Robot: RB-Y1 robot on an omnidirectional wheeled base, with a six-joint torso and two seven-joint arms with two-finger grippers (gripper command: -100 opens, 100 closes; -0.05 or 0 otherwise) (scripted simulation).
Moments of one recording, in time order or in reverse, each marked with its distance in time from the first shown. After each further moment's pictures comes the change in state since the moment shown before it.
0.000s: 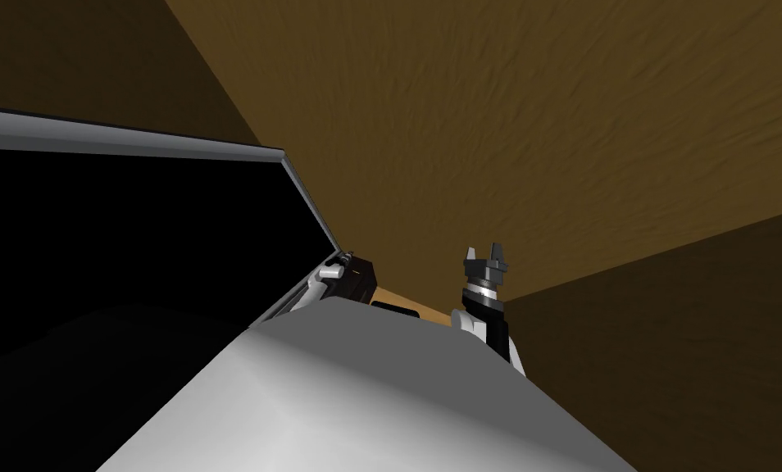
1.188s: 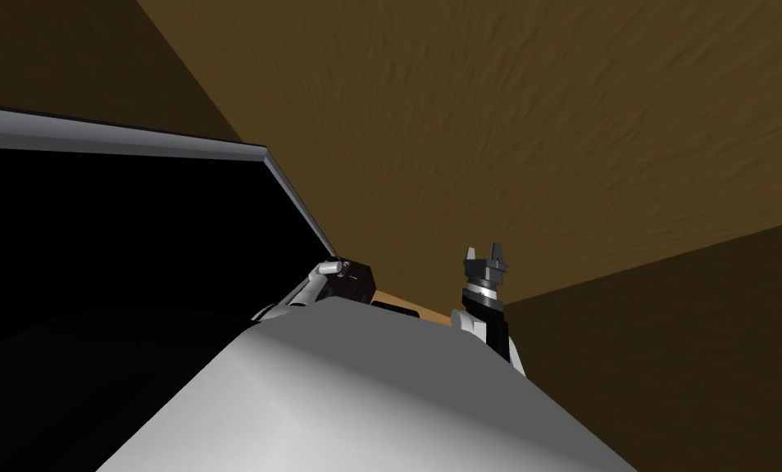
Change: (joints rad) left arm -0.151 0.064 0.029 0.304 0.135 0.327 -0.091; right arm 0.000 0.000 0.000 0.000 0.000 0.000 0.000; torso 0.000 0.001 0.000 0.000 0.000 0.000
